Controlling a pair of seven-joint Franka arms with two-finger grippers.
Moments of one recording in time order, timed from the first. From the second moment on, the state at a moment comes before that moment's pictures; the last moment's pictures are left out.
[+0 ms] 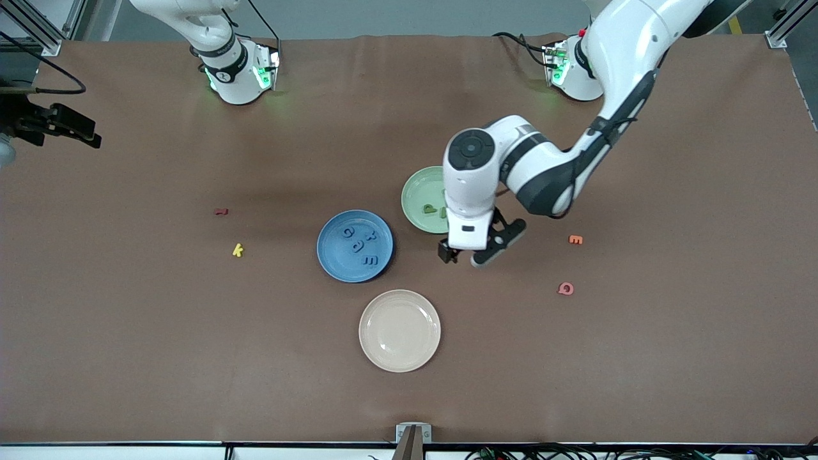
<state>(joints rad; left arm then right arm) -0.09 0.64 -0.68 -1.52 0.61 2.01 -1.56 0.01 -0.07 -0.04 -1.57 -0.02 1.38 0.01</state>
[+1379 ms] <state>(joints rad) 0.16 0.24 -0.50 -1.43 0.30 1.67 -0.71 0.01 -0.15 -0.04 -1.66 0.02 1.48 -0.03</state>
